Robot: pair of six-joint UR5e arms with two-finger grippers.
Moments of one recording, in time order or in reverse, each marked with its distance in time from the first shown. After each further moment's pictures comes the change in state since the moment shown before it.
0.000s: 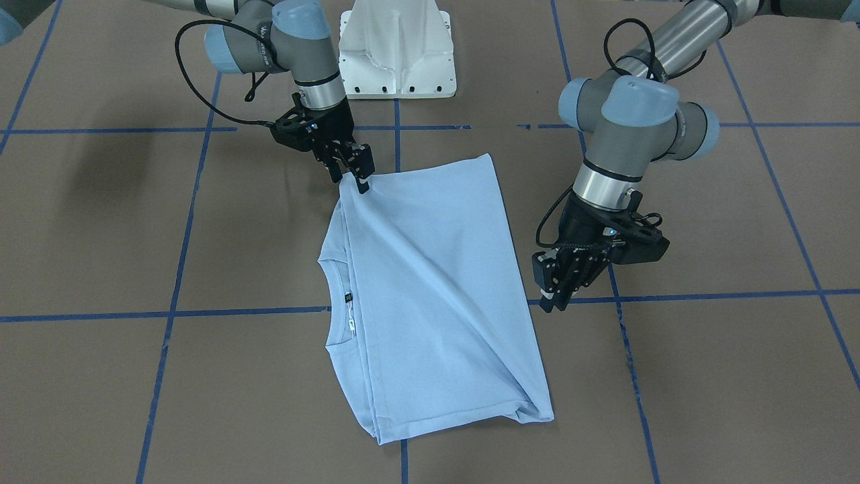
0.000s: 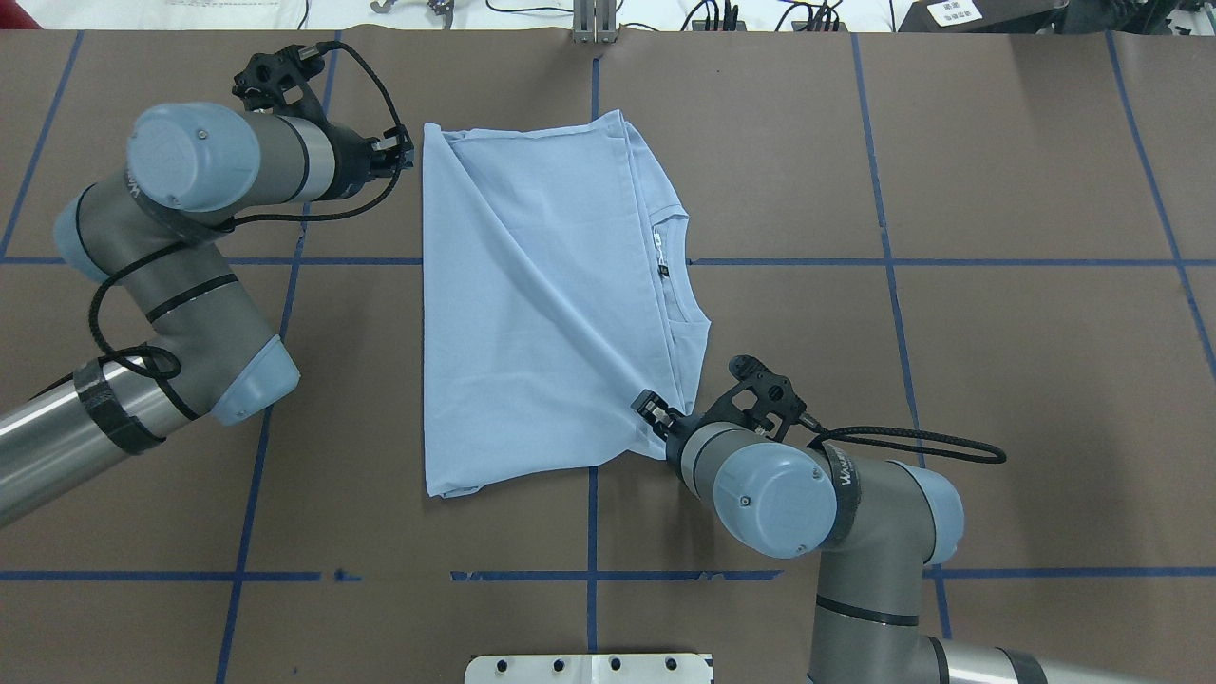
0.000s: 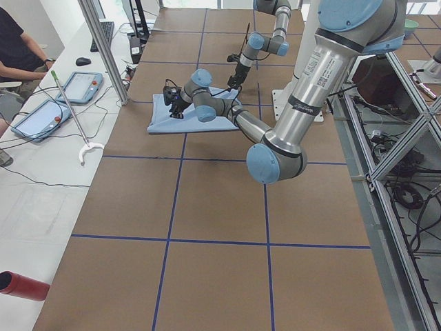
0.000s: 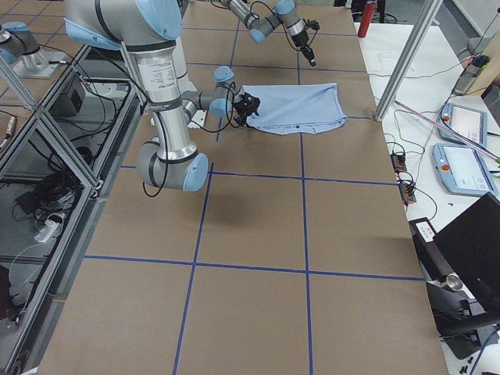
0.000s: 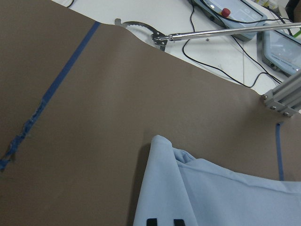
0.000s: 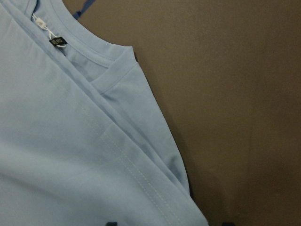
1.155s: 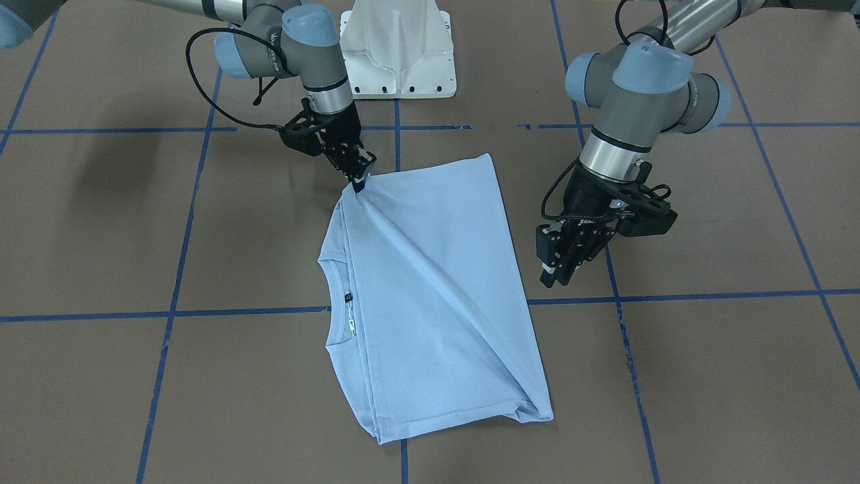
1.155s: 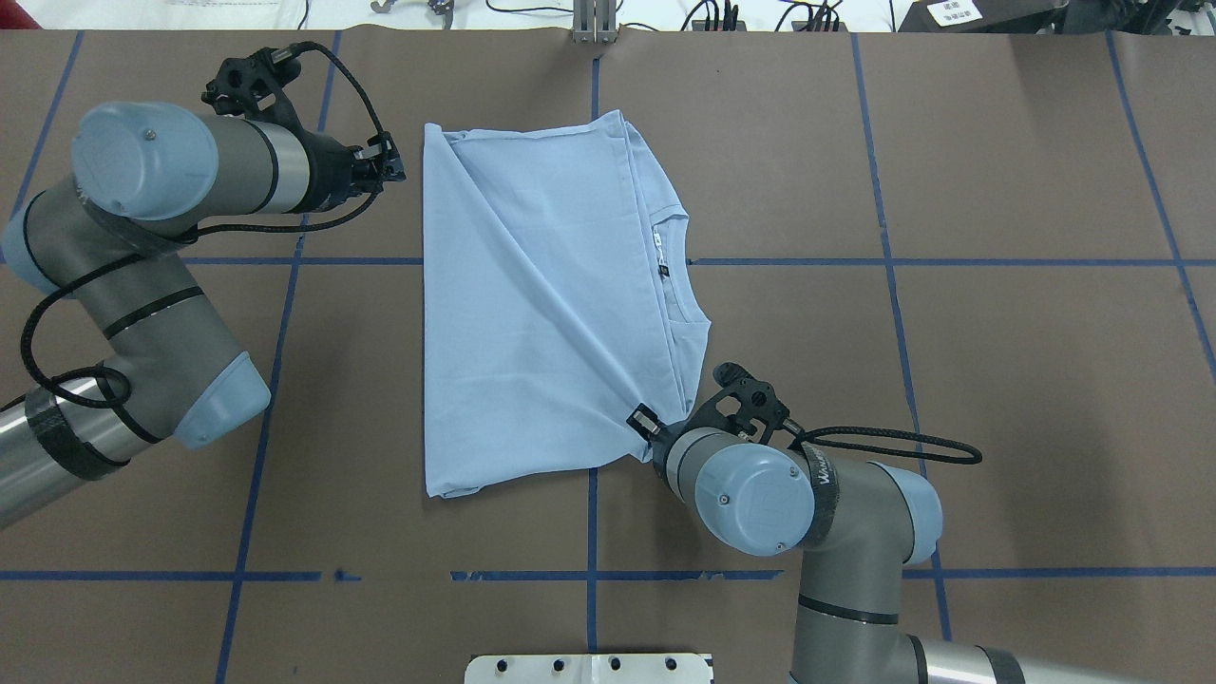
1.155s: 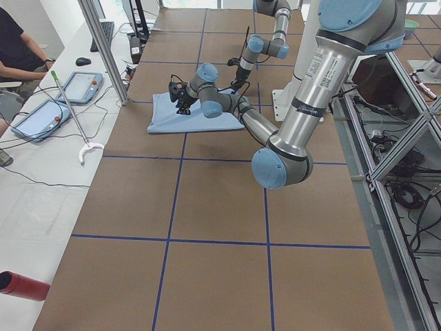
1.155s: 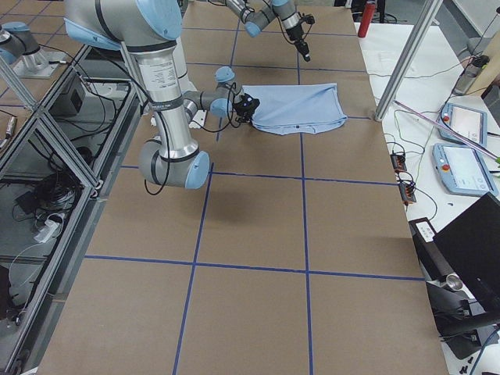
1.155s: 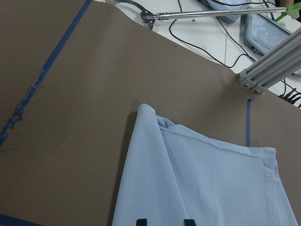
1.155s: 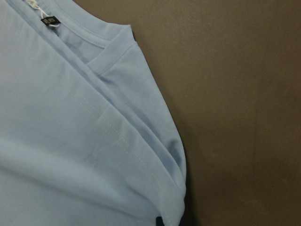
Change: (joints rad) left arm 0.010 0.034 -0.085 0.060 -0.021 -0.061; right arm -0.001 0.021 -0.019 0.000 0.031 -0.011
